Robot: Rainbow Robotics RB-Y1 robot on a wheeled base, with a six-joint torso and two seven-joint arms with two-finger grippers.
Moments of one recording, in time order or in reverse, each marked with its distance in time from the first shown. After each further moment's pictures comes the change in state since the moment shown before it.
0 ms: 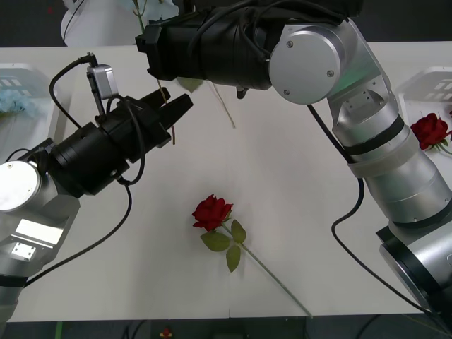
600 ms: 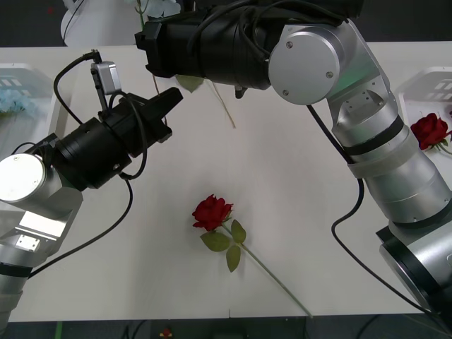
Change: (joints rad) right arm 0.000 0.000 0.002 0.001 0.002 -0.019 -0.034; left arm -0.036 -0.002 -0.001 0.052 0.000 0.000 0.000
